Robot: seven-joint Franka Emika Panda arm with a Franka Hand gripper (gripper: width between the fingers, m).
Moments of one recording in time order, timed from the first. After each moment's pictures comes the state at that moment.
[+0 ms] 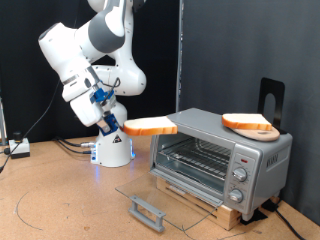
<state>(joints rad) -0.57 -0.39 0.04 -2.64 0.61 2.11 -1.24</state>
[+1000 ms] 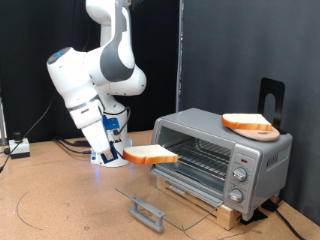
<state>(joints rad) -0.54 -0.20 0.12 -2.61 0.57 2.28 -1.44</state>
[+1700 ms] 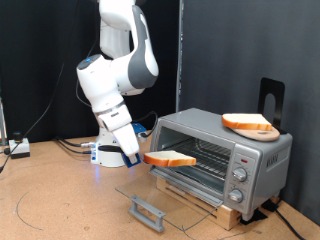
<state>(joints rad) -0.44 -0.25 0.22 -2.72 0.70 2.44 -1.53</state>
